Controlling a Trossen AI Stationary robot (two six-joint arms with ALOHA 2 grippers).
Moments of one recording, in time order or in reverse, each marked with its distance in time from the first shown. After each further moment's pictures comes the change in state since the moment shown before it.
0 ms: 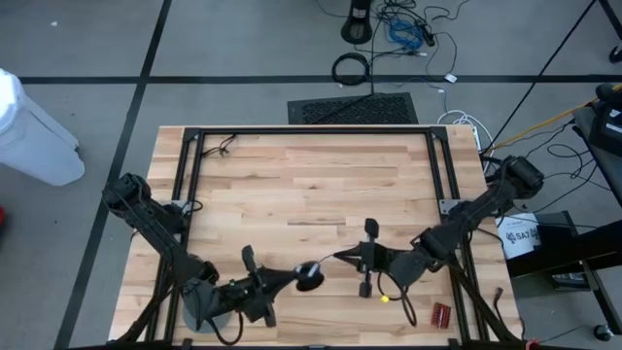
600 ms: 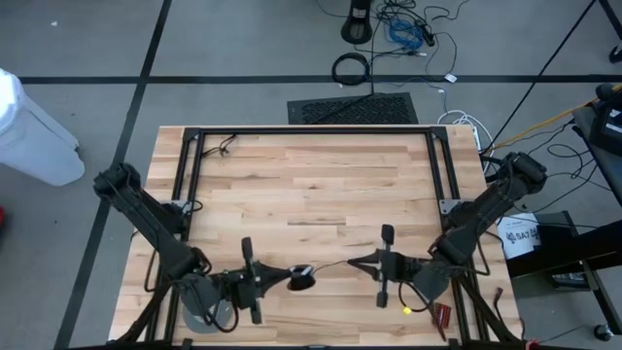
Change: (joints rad) left arm 0.011 -0.149 0.000 -0.455 0.119 -0.377; right arm 0.142 -0.063 0.000 -0.022 0.146 -0.004
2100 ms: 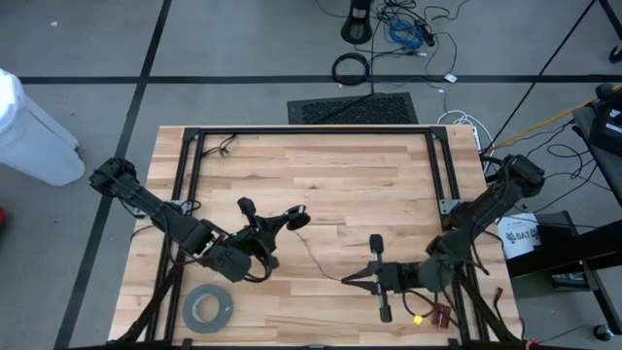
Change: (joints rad) left arm 0.227 -0.066 -0.001 -0.395 -0.151 -0.163; right arm -0.028 0.046 0.000 0.310 -0.231 -0.208
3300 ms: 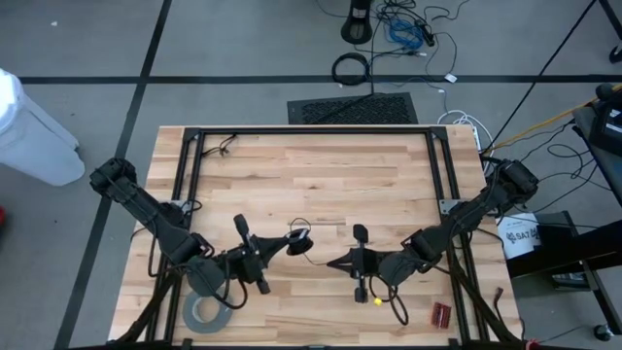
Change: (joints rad) left arm -0.144 0.001 0.000 0.303 0.007 0.228; right arm -0.155 0.090 0.000 -0.237 -0.081 0.198
